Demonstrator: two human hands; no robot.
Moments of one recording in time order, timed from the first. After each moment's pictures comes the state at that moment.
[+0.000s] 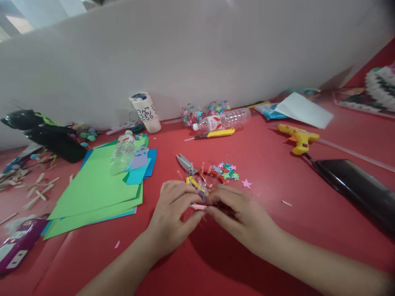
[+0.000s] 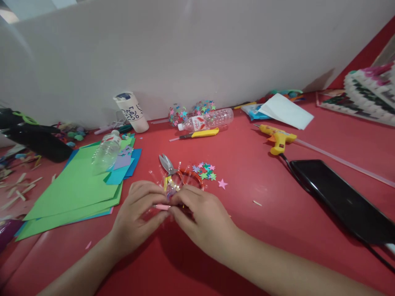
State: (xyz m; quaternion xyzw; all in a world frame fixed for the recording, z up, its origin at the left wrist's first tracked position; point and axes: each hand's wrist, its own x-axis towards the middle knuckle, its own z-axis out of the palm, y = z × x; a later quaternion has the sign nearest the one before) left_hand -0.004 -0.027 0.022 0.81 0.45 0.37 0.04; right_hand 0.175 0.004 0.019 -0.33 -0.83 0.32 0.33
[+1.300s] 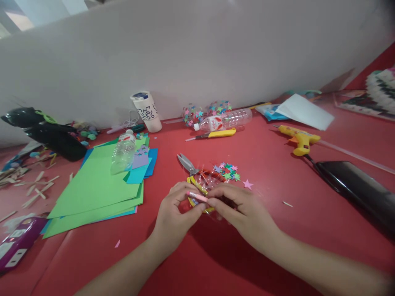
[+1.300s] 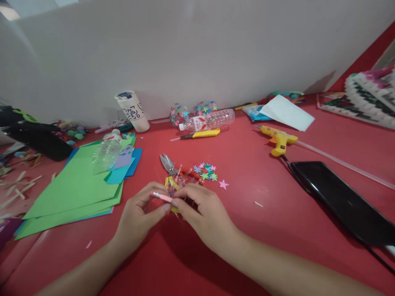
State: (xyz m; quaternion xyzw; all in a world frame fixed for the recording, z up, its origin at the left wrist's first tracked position) left_hand 0.007 -0.025 0.016 0.62 0.53 0.47 0.34; right_hand 0.169 0.006 0.021 -0.38 -0.74 0.44 0.34
